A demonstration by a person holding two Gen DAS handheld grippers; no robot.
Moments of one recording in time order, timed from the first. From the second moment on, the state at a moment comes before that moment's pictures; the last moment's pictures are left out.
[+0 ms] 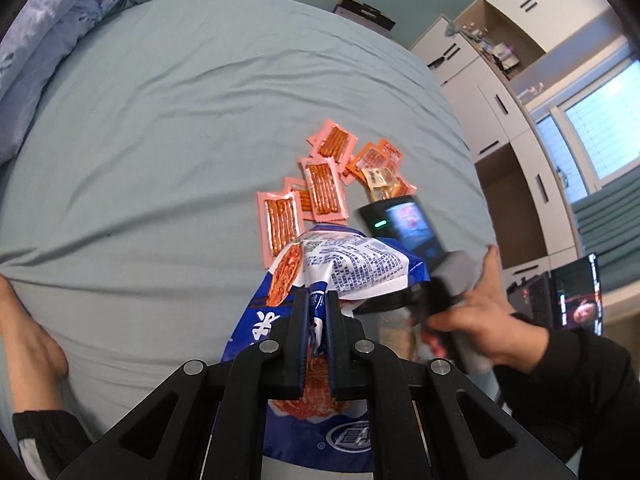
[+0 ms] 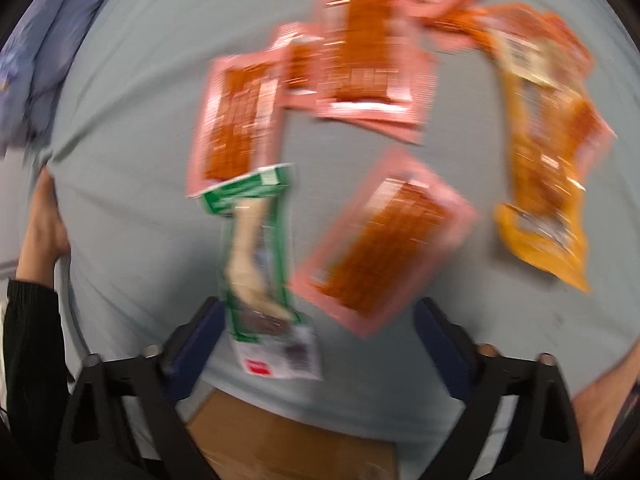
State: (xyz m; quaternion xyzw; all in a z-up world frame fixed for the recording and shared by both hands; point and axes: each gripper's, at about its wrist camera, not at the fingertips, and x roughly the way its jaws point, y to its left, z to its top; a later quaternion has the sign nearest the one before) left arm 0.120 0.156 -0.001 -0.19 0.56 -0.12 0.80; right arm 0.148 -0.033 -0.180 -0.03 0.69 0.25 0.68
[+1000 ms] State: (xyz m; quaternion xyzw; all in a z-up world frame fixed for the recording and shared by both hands) left arm 0.066 0.076 0.055 -0.12 0.53 -0.20 0.81; right arm 0.073 -0.144 -0.041 0.08 0.56 0.27 0.78
